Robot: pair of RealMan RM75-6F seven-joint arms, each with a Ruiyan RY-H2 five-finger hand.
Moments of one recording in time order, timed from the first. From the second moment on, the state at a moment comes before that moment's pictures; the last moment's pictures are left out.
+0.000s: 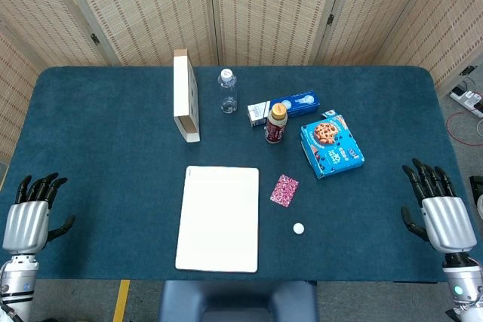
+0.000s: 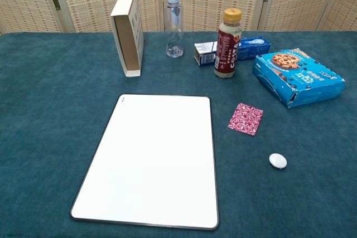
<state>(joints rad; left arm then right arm) -0.16 -1.23 -0.11 -1.65 1.38 1.47 0.25 0.11 -1.05 0.06 -1.74 -1.50 1.46 -0.13</state>
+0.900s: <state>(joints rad) -0.12 -1.19 -0.09 -1.67 1.40 1.50 0.21 0.08 -1.05 0.03 -1.74 -1.56 1.49 -0.12</state>
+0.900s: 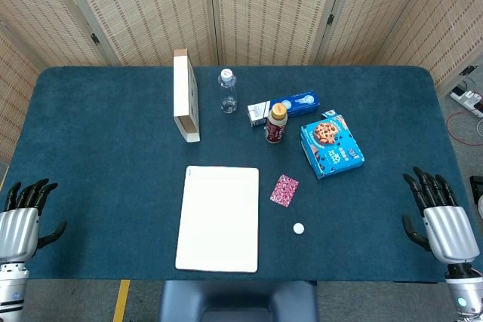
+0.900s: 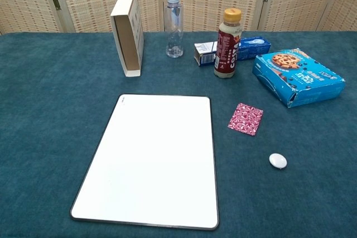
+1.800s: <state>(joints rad) -0.07 -1.17 -0.07 -1.64 1.39 1.53 0.15 0.66 -1.25 0.15 -1.71 -1.36 0.77 -0.56</state>
